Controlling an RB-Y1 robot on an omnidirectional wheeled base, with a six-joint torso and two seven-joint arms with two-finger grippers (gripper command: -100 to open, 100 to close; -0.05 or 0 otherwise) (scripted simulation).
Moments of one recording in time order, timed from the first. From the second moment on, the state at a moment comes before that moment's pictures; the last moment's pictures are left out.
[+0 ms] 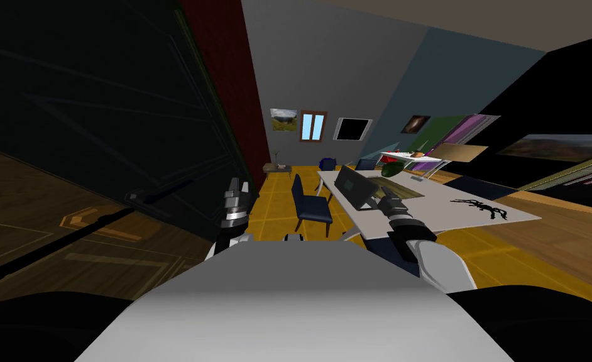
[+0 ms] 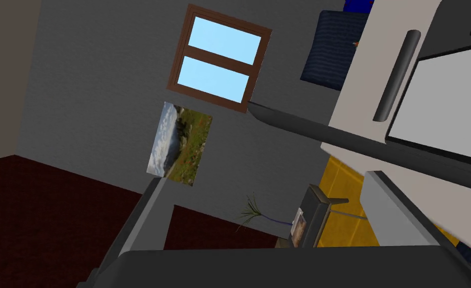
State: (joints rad) left arm 0.53 -0.01 -0.05 -2.24 -0.02 -0.52 0.02; right arm 0.41 -0.24 -0.70 -2.10 1.66 -0.40 1.26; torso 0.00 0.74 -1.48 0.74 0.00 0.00
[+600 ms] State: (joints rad) left arm 0.53 -0.01 -0.05 -2.24 -0.02 -0.52 0.02; right arm 0.42 -0.27 -0.74 -2.04 1.76 -0.39 1.35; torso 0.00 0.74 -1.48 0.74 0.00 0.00
